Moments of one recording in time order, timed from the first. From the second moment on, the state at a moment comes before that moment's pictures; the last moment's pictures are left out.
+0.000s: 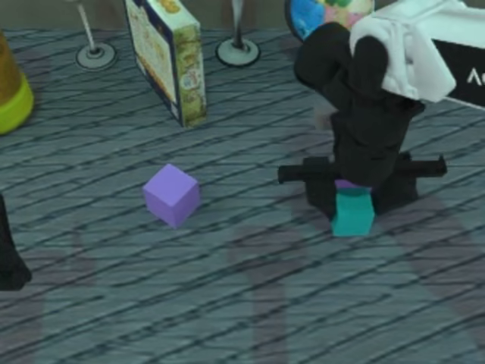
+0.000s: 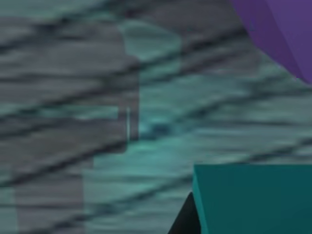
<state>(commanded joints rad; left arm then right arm) 0.00 0.00 0.00 0.00 0.00 0.00 0.59 1.98 1.55 -1.14 0.01 0.56</state>
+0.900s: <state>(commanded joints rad) 0.00 0.00 0.00 0.00 0.00 0.00 0.63 2.02 1.39 -0.90 0.01 0.64</state>
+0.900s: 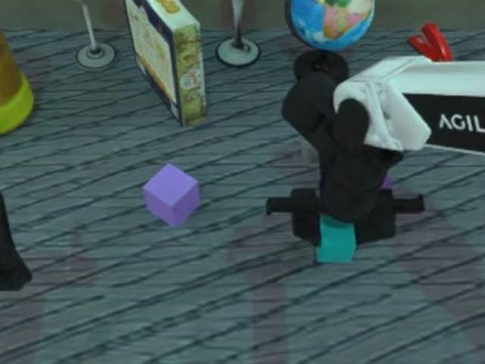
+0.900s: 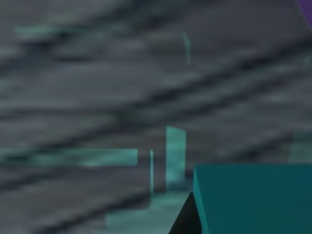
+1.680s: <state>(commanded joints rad) 0.00 0.00 0.00 0.00 0.00 0.00 0.63 2.03 1.36 -0.88 0.02 0.64</state>
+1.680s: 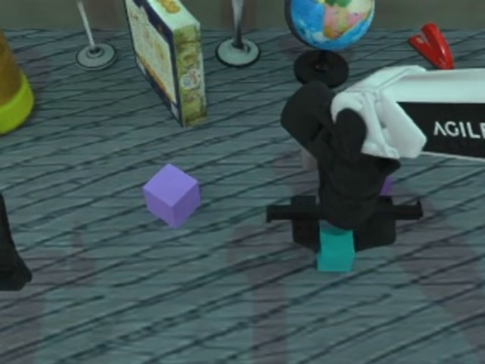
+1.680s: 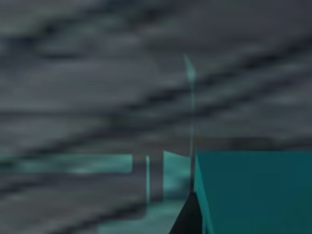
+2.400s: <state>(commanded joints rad) 0.00 0.00 0.00 0.00 0.00 0.00 0.63 2.03 1.36 -0.88 0.02 0.64</state>
